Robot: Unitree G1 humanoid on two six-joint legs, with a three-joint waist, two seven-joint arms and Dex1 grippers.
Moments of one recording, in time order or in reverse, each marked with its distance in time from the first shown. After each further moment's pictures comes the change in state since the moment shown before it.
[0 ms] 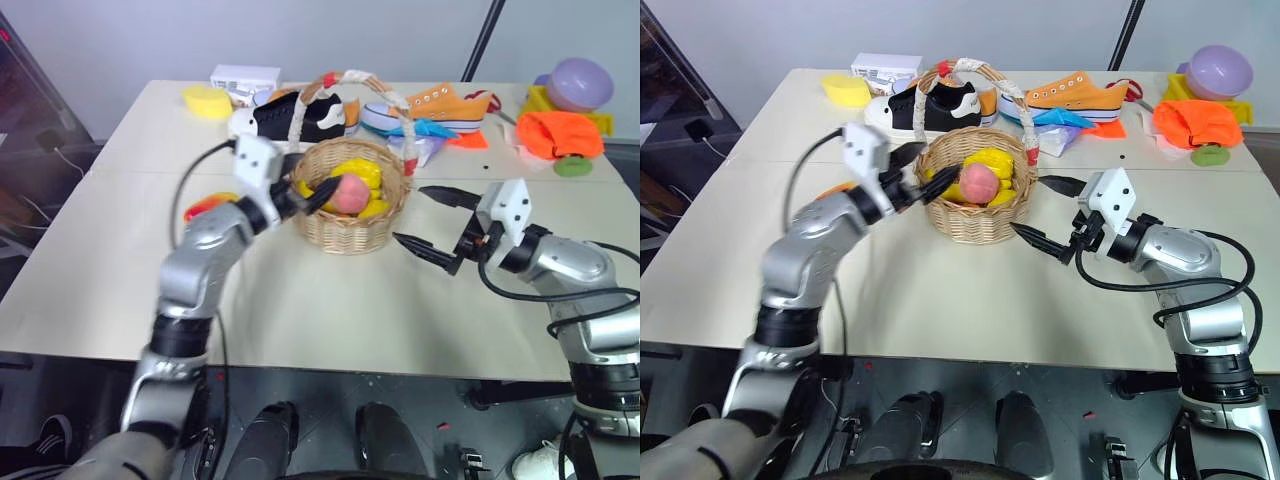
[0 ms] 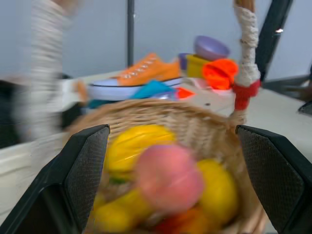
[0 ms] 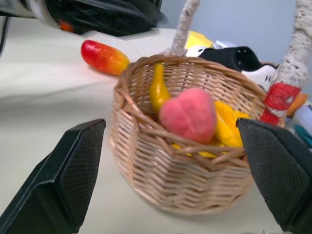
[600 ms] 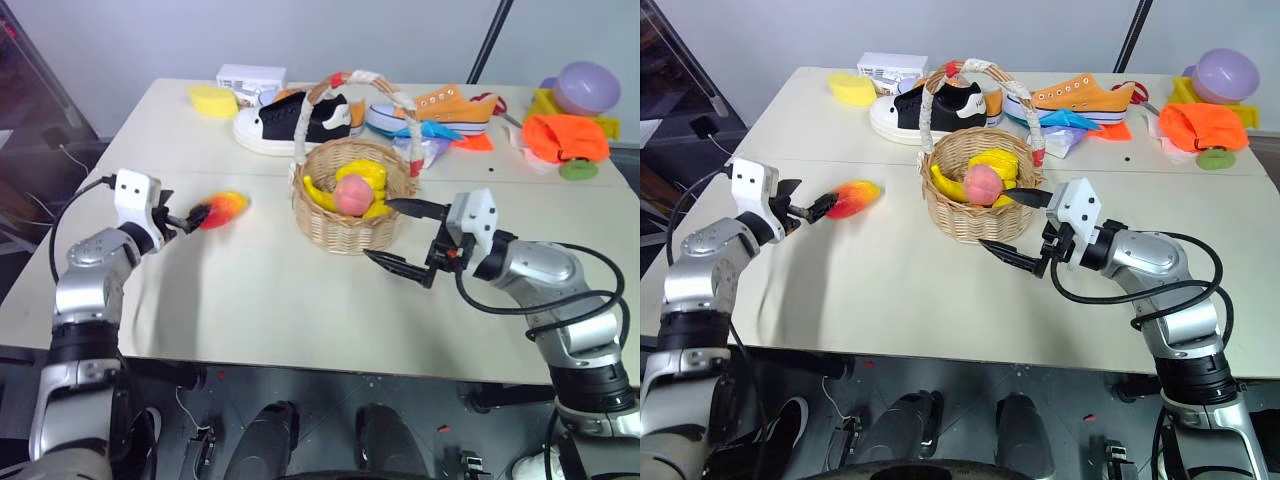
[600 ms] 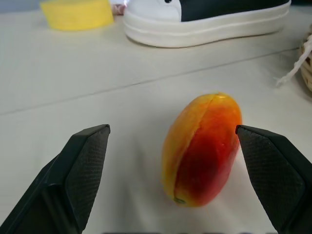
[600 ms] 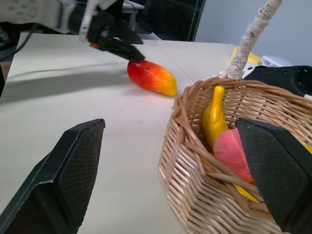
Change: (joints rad) left arm -0.077 0.247 0.133 0.634 0.125 -0.234 -0.146; right arm -0.024 0.048 0.103 -0.075 0.015 0.041 0.002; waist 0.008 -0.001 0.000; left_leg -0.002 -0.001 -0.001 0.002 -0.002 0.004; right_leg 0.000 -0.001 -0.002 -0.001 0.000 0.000
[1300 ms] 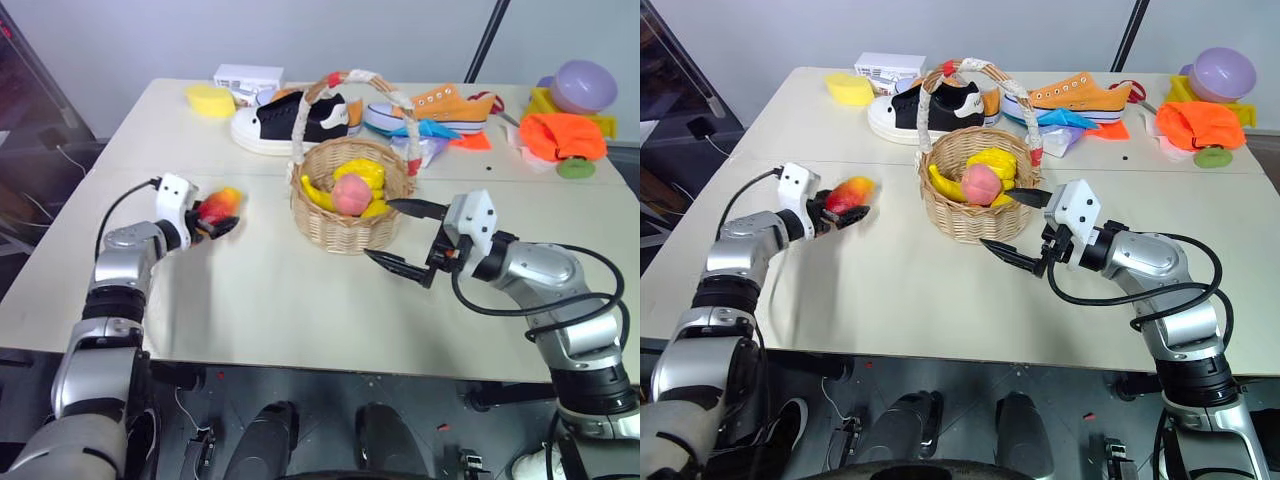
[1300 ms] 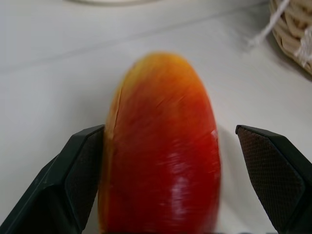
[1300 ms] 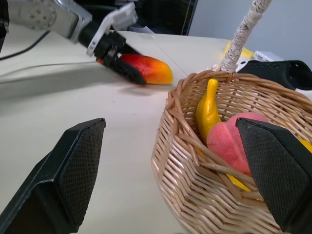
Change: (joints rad) left arm -0.154 -0.057 -0.126 0.365 0.111 -0.102 -0.114; right arm 0.009 -0.005 0.003 -0.006 -0.026 -0.005 -0.021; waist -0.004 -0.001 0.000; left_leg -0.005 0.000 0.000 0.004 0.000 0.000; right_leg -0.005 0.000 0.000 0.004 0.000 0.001
